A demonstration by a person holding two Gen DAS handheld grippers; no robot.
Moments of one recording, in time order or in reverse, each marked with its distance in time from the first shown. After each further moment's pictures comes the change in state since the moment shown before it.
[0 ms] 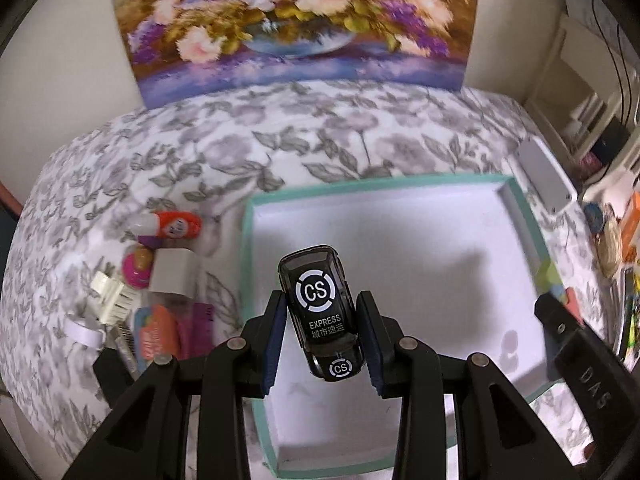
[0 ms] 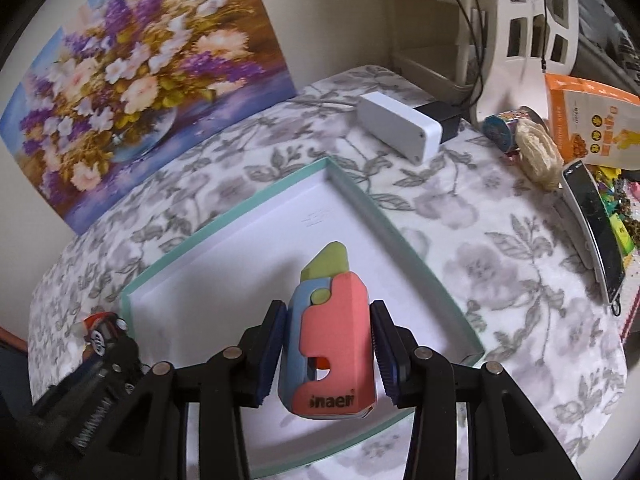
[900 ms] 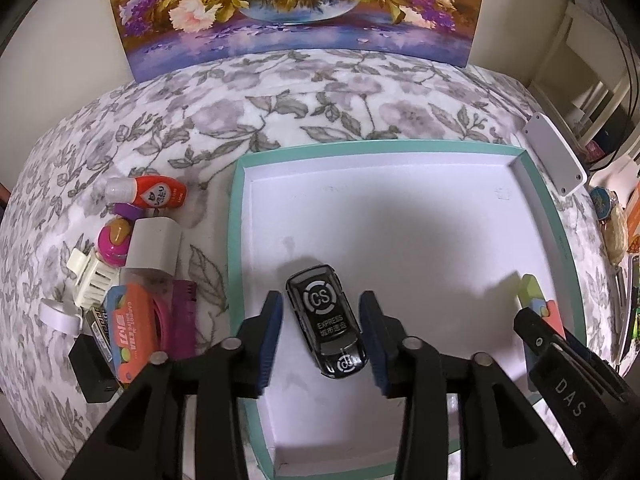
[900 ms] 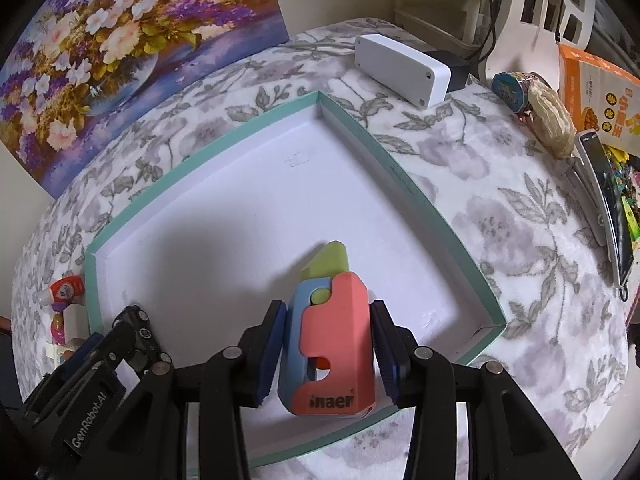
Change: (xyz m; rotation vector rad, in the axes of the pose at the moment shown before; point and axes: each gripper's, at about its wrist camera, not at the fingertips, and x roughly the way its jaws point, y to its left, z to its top) left arm 0.024 0.007 -0.012 -0.015 0.056 -0.024; right arm 0.038 0.004 -0.024 -0.034 0.141 -0.048
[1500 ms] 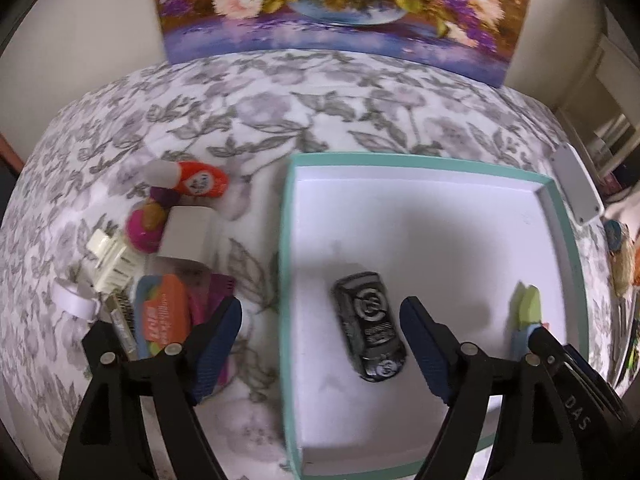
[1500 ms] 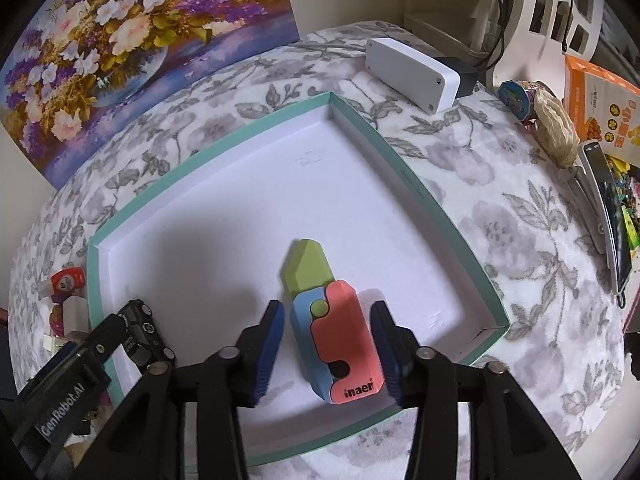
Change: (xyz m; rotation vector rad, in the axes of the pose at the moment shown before) left arm -0.003 0.031 0.004 -0.113 0.002 0.043; right arm -0.002 0.007 -0.001 -0.032 -0.006 -0.009
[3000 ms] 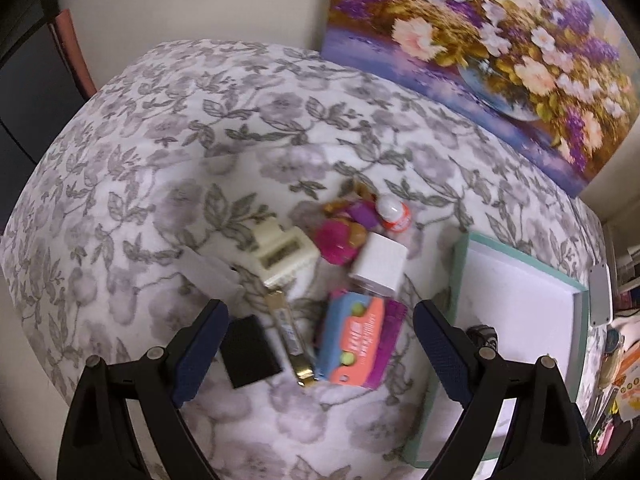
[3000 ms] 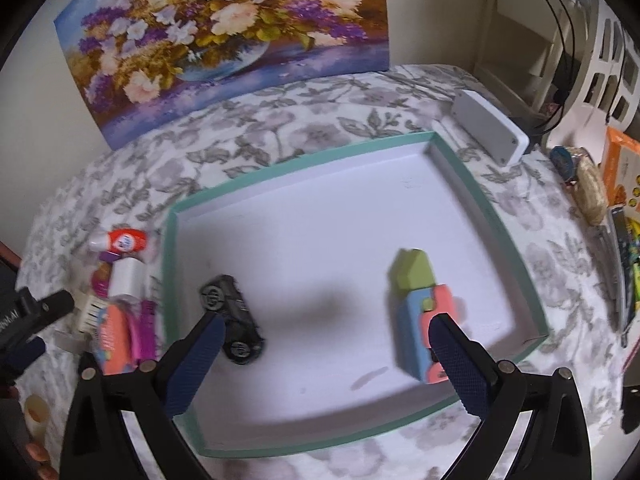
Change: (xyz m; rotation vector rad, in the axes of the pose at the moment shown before) left arm -0.043 0.143 0.002 -0.345 -0.027 0.058; right arm -0.033 0.069 -0.018 -0.183 -0.086 0.085
